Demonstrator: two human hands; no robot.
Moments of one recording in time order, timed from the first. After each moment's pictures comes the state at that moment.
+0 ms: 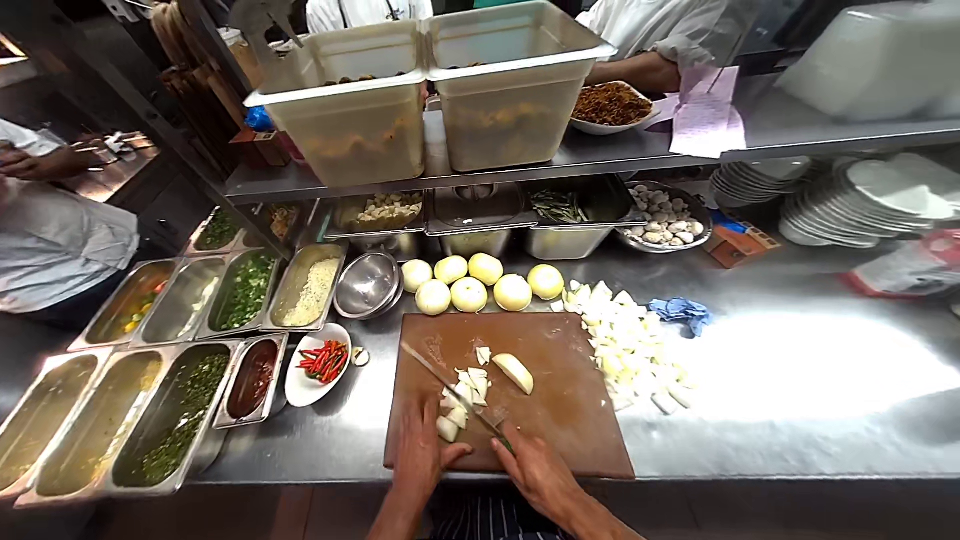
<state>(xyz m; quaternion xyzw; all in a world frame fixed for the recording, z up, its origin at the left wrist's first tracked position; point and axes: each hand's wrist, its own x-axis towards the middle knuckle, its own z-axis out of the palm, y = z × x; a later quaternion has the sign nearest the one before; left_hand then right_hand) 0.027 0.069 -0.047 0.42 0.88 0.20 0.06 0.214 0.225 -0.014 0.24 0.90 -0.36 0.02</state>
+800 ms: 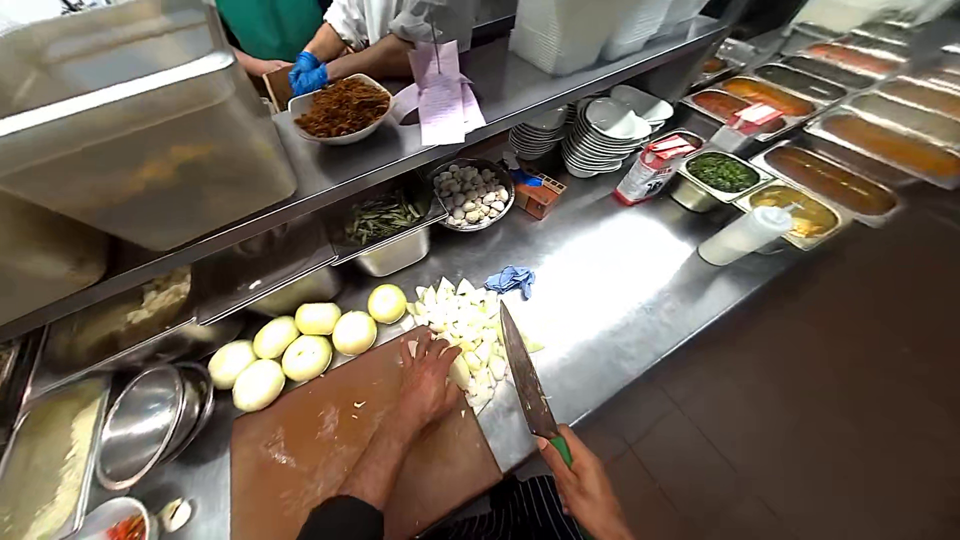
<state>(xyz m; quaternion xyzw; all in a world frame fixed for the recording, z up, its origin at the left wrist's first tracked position) 0.135 0.398 -0.003 0.69 0.68 0.00 0.24 0.448 0.327 -0.029 0.61 0.55 -0.54 -0.18</state>
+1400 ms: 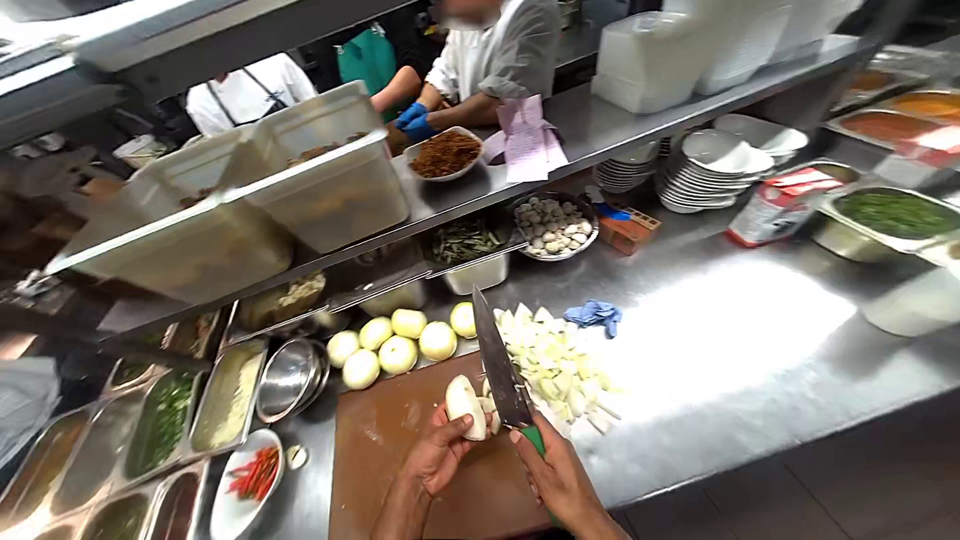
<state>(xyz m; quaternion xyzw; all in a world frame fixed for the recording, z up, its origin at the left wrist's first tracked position) 0.080 0.269 0.044 0.08 0.44 0.62 0.65 0.300 0.343 0.037 0.40 0.62 -0.64 -0.20</state>
